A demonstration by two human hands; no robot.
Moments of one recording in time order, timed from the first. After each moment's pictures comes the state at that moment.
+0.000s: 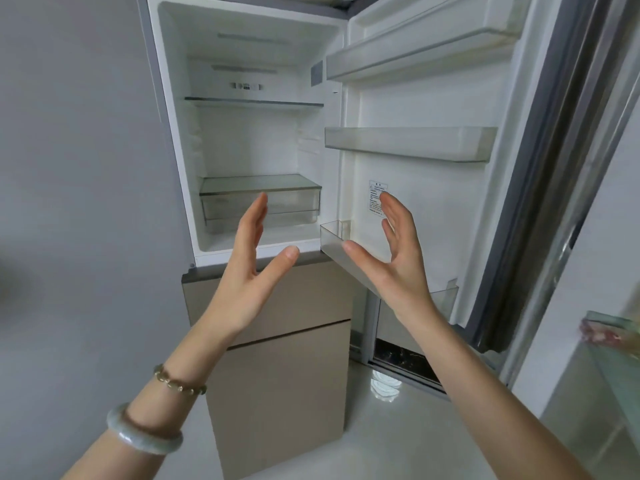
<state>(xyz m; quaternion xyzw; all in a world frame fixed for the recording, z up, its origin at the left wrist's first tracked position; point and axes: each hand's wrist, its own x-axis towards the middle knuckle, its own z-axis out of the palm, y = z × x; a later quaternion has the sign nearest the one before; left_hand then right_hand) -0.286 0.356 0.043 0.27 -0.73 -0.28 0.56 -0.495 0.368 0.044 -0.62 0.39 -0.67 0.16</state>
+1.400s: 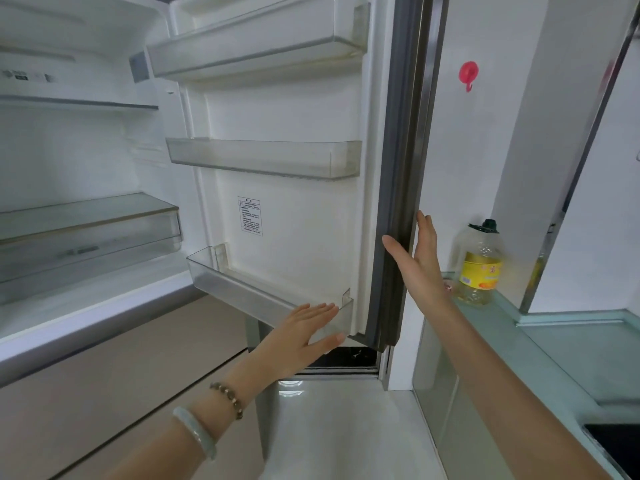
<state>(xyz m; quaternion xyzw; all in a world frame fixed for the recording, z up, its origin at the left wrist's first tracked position) -0.478 0.251 -0.045 0.12 -0.97 -0.17 0.16 -0.671 0.374 0.040 -0.39 0.67 -0.63 0.00</state>
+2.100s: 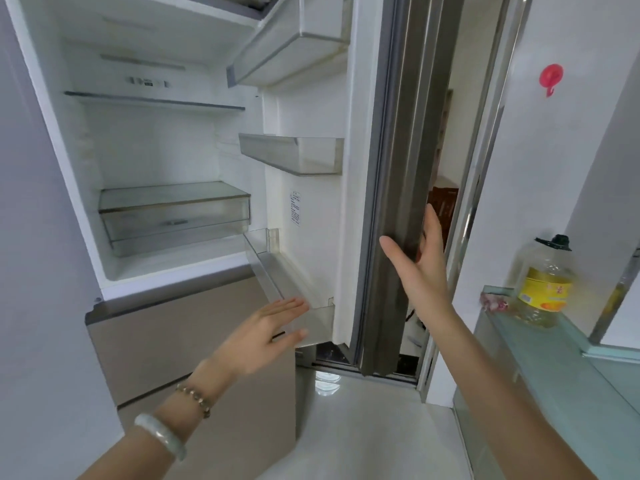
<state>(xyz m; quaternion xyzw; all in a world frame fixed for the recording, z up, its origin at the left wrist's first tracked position) -0.339 0.263 -0.045 0.22 -0.93 -0.11 0.25 -0.570 0.386 0.050 -0.49 0.56 -0.67 0.04</state>
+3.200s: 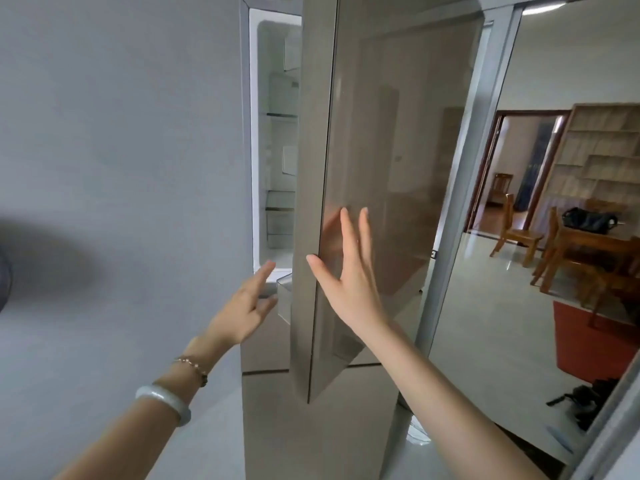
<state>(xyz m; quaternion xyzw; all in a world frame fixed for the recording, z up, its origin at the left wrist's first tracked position) -0.144 0.207 -0.031 0.51 -0.77 -0.13 0.37 -0.350 0.242 0.043 -0.73 0.39 -0.55 0.07</state>
